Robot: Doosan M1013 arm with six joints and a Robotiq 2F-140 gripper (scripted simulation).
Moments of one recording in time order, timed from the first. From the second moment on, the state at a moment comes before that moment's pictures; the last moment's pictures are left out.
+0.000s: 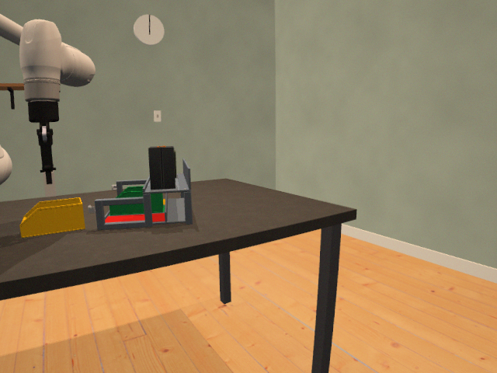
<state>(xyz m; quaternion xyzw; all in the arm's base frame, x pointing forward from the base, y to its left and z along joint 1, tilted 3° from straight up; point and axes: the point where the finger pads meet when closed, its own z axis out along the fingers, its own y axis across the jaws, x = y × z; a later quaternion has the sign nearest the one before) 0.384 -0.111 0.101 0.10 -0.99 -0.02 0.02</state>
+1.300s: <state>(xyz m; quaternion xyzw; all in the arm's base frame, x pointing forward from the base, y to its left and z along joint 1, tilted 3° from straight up) 0.383 -0.110 0.082 0.10 -0.99 -0.02 0.02</state>
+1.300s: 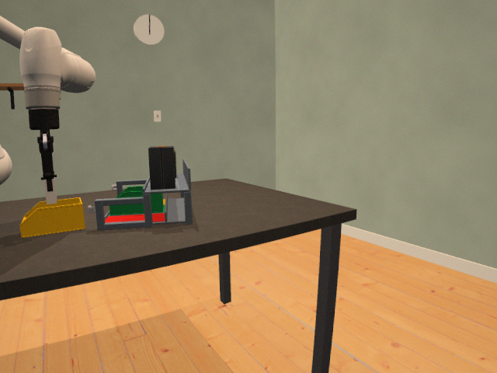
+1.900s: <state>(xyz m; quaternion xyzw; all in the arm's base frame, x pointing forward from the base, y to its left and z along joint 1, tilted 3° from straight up) 0.383 -0.110 0.077 0.10 -0.99 -0.02 0.02</state>
